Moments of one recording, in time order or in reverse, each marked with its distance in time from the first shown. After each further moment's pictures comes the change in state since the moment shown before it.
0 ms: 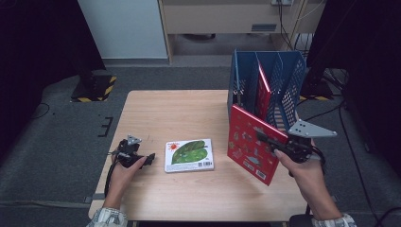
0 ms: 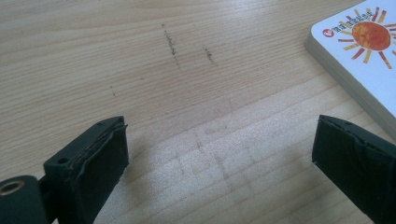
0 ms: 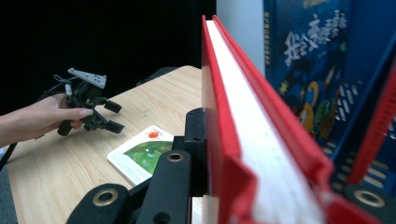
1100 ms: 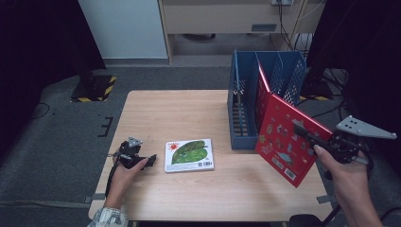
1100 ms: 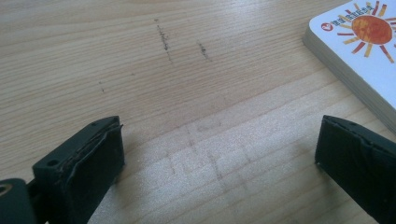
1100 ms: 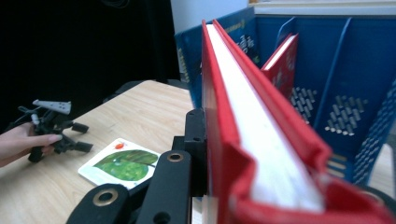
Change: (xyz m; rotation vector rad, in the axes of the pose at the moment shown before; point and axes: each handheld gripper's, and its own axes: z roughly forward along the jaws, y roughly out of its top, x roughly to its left) left arm -0.003 -0.006 0.005 -0.026 -0.001 0.000; right arm -0.031 0.025 -0.077 -0.038 -0.161 0.066
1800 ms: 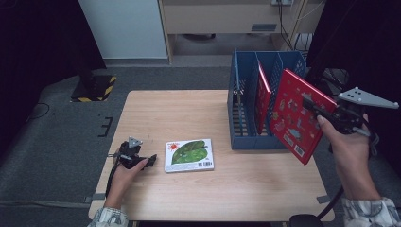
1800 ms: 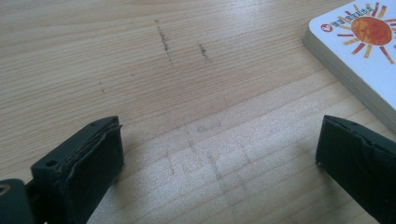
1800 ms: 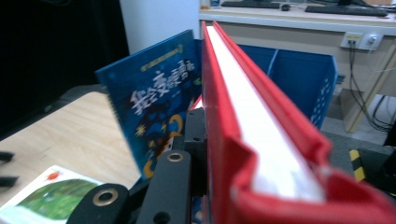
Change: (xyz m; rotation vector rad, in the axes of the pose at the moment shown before) left arm 0.000 -0.001 0.000 -0.002 0.003 0.002; right arm -0.032 0.044 0.029 0.004 -0.200 -0.024
